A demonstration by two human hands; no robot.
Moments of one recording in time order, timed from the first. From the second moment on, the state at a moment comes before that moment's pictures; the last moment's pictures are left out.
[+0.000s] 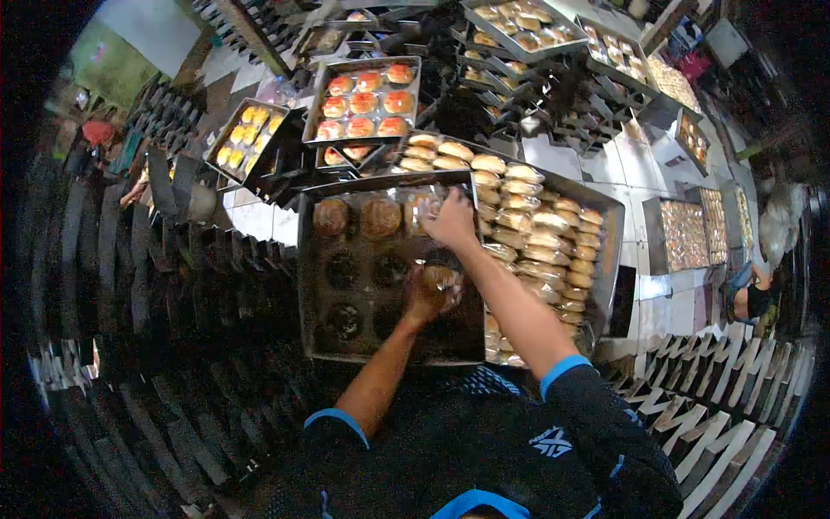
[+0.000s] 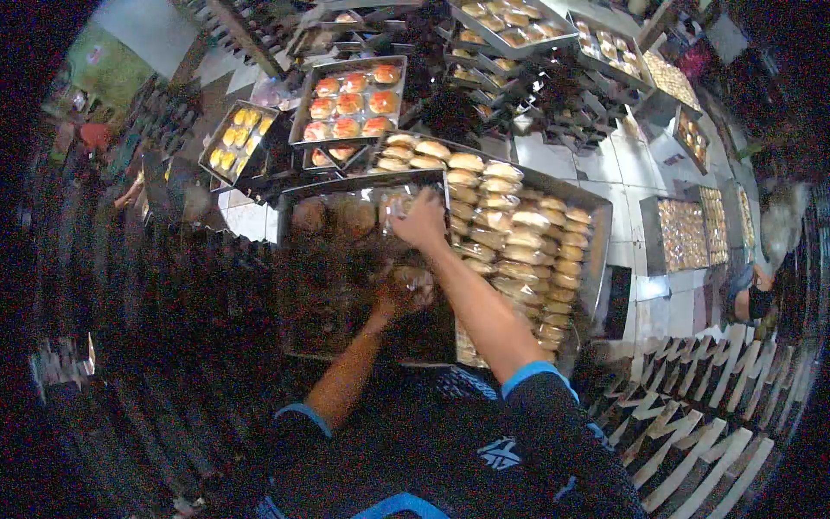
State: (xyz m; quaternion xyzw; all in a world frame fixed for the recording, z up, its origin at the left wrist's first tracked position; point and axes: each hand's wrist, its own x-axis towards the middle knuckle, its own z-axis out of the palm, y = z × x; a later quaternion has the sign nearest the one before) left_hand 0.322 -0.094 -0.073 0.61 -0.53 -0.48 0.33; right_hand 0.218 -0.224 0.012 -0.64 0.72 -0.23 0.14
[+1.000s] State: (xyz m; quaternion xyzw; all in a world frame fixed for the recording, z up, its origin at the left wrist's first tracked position) left_hand 0.318 -0.186 0.072 0.46 -0.44 -0.49 0.59; right_hand 0.168 -0.174 0.106 -0.62 0.52 -0.45 0.37
